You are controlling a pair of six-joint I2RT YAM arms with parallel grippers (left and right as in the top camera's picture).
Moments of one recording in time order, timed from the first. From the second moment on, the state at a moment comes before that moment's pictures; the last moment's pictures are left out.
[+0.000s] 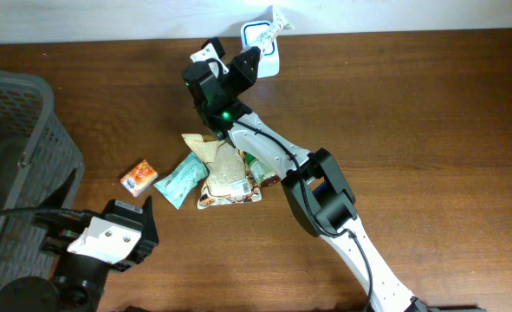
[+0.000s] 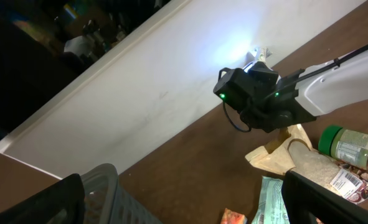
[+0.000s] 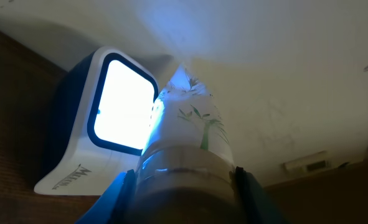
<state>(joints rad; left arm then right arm) -0.36 0.54 1.18 -0.85 -0.22 0.53 0.68 2.65 2.24 0.00 1.14 -0.59</state>
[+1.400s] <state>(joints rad) -0.36 0.85 1.18 -0.65 -0.03 0.52 -0.61 2.10 2.23 -1.51 -0.31 0.06</state>
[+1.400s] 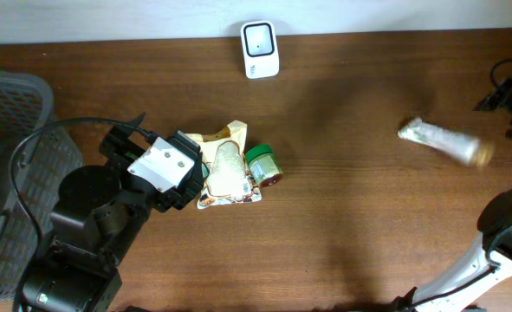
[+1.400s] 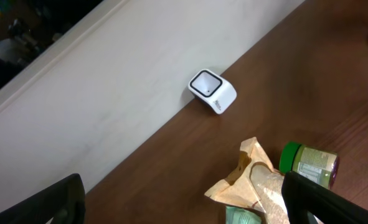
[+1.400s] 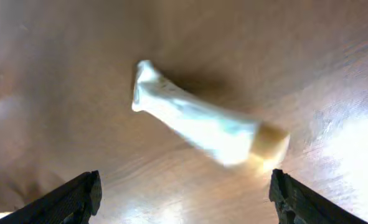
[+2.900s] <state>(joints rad) -0.36 0.67 1.18 -0.84 -0.08 0.40 0.22 2.21 1.86 -1.15 -0.27 -0.04</state>
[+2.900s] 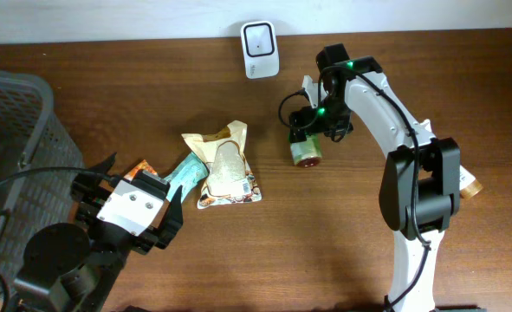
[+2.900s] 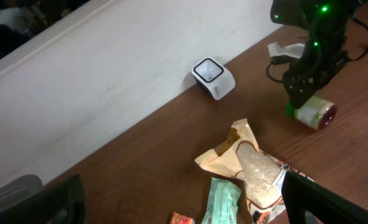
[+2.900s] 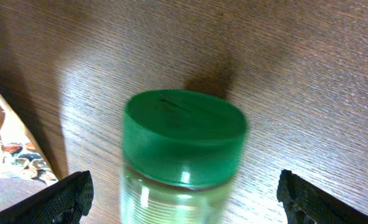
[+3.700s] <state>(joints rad) -0.36 0.67 1.18 -0.84 -0.08 0.38 0.38 2.21 1.86 -1.11 -0.16 -0.22</state>
